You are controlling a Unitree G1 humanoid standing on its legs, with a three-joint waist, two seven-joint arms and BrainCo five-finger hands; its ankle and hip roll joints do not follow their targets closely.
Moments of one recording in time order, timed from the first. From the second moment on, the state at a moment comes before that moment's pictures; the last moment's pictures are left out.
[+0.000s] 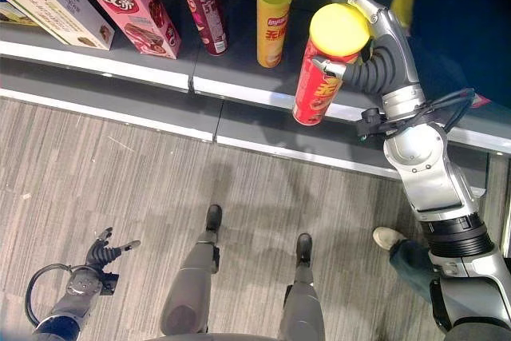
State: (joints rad) left arm -0.05 0.47 -0.04 0.88 -0.04 -0.13 0.16; right arm -0.56 -0.81 0.09 -0.13 -0.12 -0.14 -0.17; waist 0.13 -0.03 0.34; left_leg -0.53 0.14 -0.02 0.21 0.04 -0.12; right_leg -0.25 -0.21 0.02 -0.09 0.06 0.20
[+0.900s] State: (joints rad) left arm -0.05 0.47 -0.04 0.87 -0.02 -0.13 0.18; right arm -0.54 -0.78 0.08 -0.13 -0.16 -0.14 -0.21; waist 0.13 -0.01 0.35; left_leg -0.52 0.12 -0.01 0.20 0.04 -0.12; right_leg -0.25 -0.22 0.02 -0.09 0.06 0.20
